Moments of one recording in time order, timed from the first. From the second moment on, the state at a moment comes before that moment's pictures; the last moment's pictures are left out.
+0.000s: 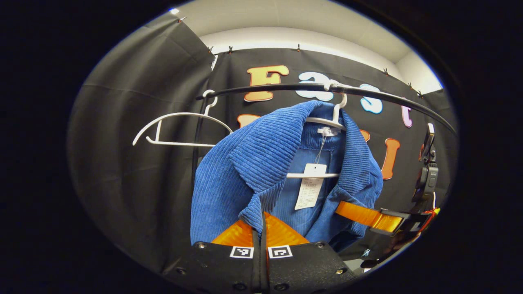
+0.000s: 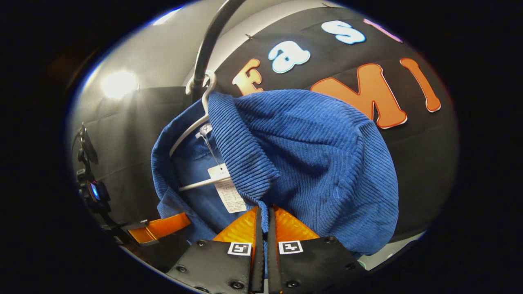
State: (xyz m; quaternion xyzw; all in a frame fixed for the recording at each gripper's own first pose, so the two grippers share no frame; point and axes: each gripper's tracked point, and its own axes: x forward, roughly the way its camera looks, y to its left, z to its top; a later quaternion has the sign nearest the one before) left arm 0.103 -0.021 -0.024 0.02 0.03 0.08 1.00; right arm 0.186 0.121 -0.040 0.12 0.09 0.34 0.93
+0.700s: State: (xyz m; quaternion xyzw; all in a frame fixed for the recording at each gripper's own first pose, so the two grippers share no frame) left arm 0.076 0.031 0.050 0.02 -0.01 0.01 1.00; right arm 0.186 0.039 0.035 0.05 -0.04 0.14 0.99
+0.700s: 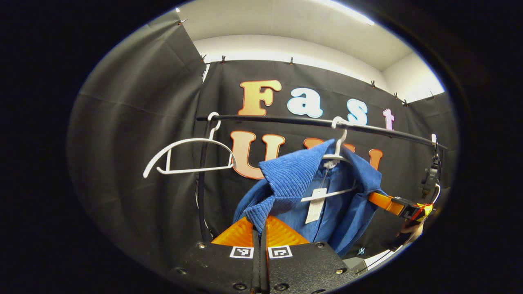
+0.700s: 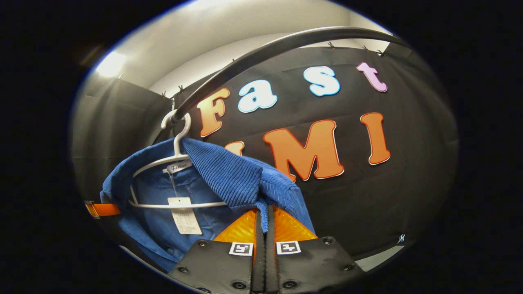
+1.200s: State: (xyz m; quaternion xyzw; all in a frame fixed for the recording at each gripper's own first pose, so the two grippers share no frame) left arm 0.089 0.068 0.121 0.05 -0.07 0.01 1.00; right arm 0.214 0.018 0.052 0.16 -0.07 0.13 0.98
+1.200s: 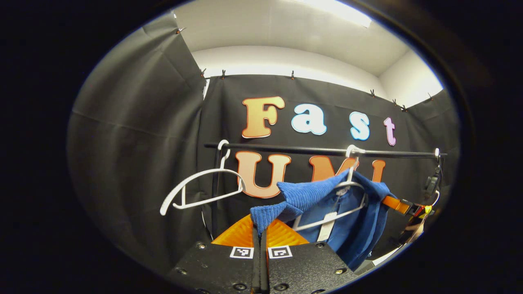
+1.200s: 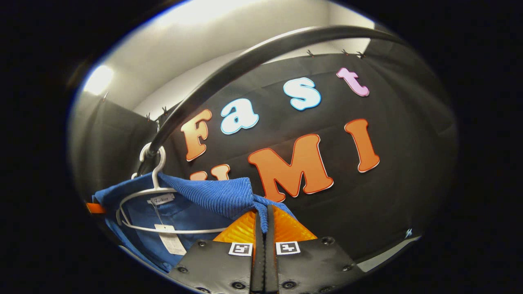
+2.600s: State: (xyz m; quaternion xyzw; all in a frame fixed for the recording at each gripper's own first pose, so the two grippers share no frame) left arm 0.168 0.089 0.063 -0.01 0.01 -0.05 1.00; right arm 0.302 -0.010 0.050 0.39 0.00 0.21 0.90
